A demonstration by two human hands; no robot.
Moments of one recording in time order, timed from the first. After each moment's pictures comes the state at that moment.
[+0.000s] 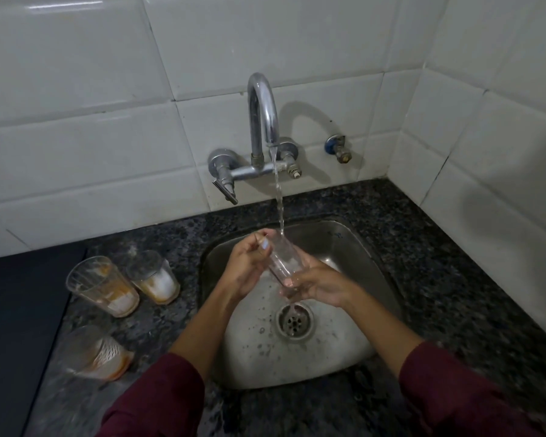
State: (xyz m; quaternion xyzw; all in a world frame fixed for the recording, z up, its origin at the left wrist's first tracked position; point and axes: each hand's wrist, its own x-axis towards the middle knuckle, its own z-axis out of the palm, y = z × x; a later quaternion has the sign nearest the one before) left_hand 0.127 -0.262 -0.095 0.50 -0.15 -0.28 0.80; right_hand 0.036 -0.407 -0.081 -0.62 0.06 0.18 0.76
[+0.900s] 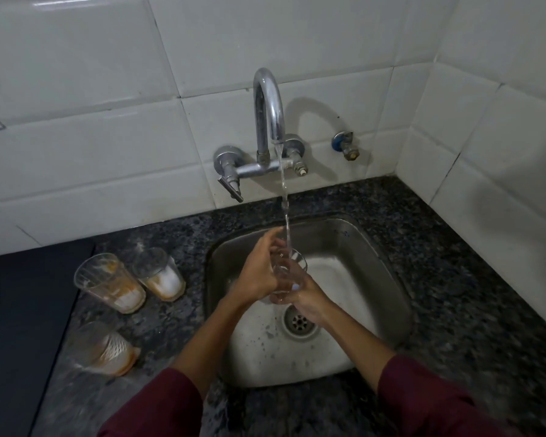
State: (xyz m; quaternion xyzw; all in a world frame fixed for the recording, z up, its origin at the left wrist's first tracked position) left_hand 0.109 -0.260 -0.091 0.78 -0.28 -0.16 0.53; right_hand 0.044 -0.374 -0.138 -0.61 0.10 0.08 0.79
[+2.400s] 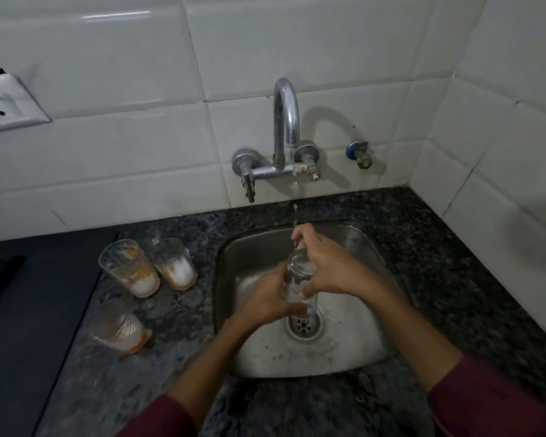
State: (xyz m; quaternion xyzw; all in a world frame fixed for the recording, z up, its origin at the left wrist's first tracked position) left_hand 0.058 -0.242 -0.083 0.85 -0.30 -0.18 0.39; right_hand 0.021 -0.398 -0.013 -0.95 -0.04 0.06 0.29
